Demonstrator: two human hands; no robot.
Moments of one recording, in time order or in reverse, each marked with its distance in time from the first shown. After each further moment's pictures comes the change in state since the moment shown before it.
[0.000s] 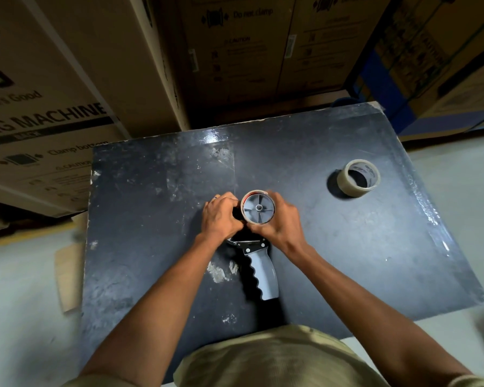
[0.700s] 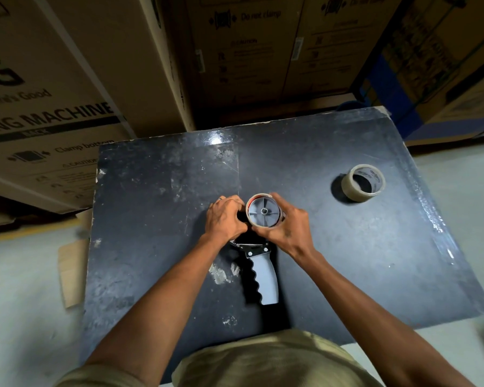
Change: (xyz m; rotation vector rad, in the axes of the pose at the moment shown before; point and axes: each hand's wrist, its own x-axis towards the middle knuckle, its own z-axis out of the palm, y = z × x) left_hand -0.002 0.009 -0.008 -0.007 -0.050 -0.009; right_hand -0.004 0.000 -0.013 -0.004 0.057 -0.117
